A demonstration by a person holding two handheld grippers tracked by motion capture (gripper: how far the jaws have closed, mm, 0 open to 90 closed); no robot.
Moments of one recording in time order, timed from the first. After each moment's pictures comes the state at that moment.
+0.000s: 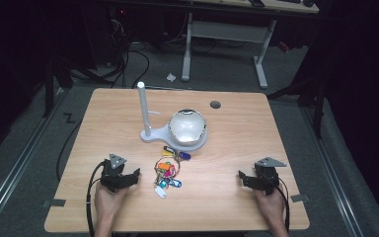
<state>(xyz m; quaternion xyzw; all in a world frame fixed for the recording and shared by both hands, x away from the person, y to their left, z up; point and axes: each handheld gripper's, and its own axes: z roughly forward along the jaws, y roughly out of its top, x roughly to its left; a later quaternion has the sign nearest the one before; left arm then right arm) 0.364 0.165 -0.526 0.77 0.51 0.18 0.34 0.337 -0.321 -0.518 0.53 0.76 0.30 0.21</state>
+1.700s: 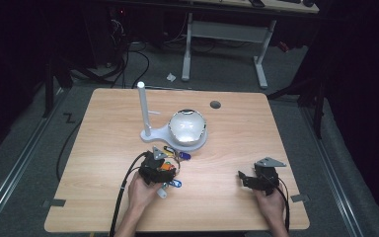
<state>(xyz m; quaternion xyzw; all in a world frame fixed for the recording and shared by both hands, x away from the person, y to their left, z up) 0.384 0.057 -0.512 0.83 0.42 0.11 0.34 0.336 -0.321 -0.518 0.53 0.76 0.30 0.21</state>
